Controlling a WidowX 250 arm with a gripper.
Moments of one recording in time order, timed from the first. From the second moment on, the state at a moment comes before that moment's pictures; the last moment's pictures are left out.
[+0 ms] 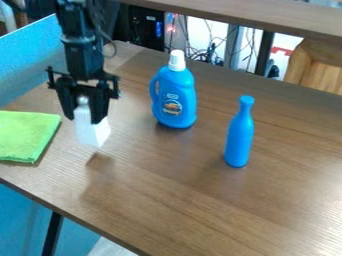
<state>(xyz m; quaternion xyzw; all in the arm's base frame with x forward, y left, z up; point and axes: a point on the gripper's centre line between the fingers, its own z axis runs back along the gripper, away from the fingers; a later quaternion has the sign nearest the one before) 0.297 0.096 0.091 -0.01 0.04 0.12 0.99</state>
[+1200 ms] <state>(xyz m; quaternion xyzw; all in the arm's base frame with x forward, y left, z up) 0.280 -0.130 0.074 0.00 0.08 -0.24 0.97</state>
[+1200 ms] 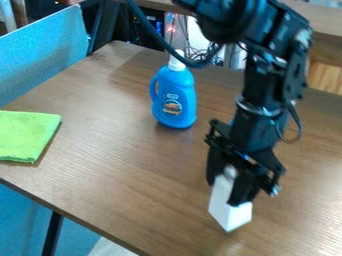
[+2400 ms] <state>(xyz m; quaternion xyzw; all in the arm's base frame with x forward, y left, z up) 0.254 -0.115 0.121 0.02 -0.04 -0.21 0.98</state>
